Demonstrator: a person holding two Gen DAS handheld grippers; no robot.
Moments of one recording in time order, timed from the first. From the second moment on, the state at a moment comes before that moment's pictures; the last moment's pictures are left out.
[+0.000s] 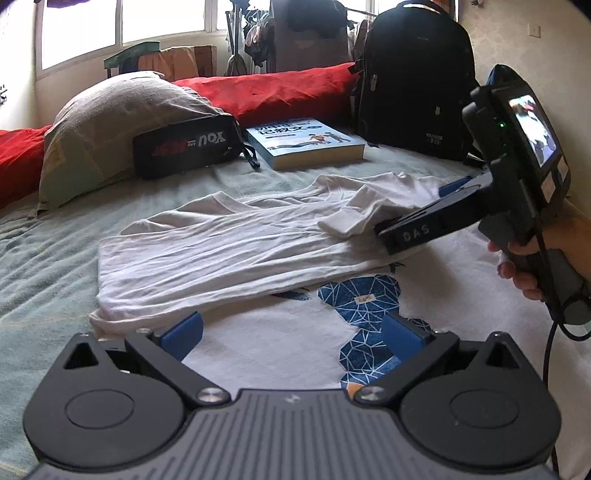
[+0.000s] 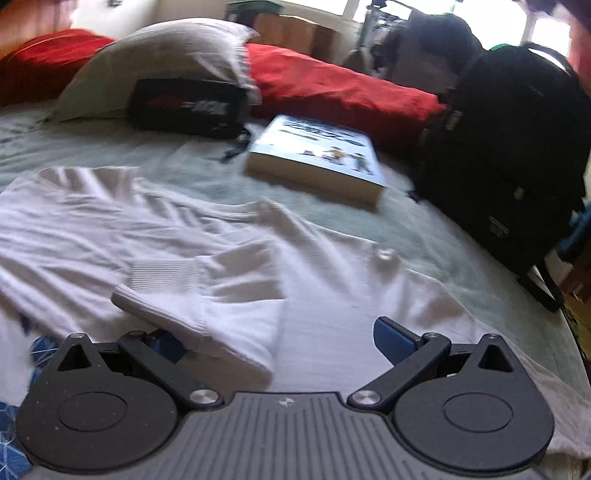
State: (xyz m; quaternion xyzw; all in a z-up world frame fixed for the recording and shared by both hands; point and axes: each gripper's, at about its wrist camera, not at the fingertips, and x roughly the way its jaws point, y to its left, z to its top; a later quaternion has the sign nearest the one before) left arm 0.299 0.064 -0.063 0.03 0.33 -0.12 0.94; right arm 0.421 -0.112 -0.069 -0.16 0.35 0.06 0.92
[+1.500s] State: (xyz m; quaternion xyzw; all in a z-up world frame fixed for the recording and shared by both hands) left arm 0.310 0.059 -0.078 0.05 0.36 -0.11 0.93; right arm 0.431 -0.175 -0.078 -0.13 0.30 0.11 0.94
